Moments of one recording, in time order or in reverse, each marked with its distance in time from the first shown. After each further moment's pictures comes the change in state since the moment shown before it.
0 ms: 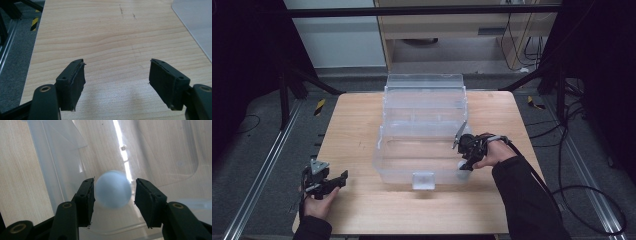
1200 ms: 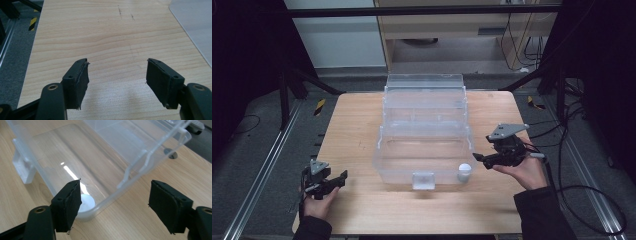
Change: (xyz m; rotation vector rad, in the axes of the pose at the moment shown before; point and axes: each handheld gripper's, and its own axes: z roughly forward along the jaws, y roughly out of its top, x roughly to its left) left arm 0.000 0.000 -0.002 -0.005 -0.011 -0.006; right arm 0.035 -0.077 -0.065 -0.558 -0.336 0.322
